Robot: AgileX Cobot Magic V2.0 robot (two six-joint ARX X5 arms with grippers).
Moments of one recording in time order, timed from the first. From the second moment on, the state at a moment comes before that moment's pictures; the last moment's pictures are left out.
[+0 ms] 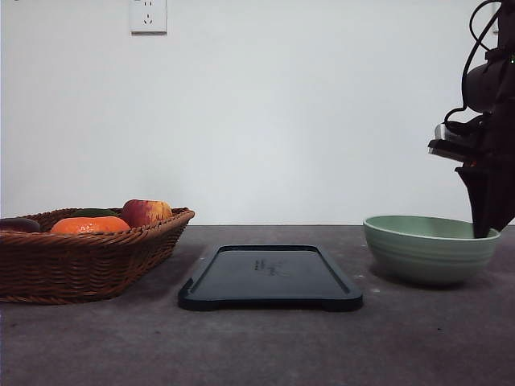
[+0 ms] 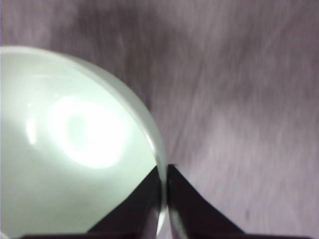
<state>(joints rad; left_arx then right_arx) -0.07 0.96 1.17 -0.73 0.45 0.07 0.01 1.86 1.43 -1.00 -0.29 0.03</state>
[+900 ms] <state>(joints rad) -0.07 0.96 1.17 -0.73 0.45 0.07 0.42 2.09 1.94 -1.19 -0.23 0.04</state>
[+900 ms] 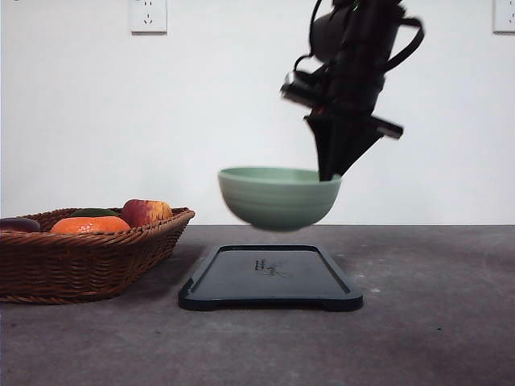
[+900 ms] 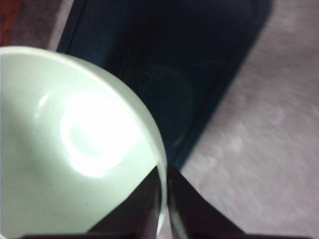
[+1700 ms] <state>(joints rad) -0.07 0.96 1.17 -0.75 0.45 0.07 0.43 2.20 1.96 -1.13 -0.23 0.06</state>
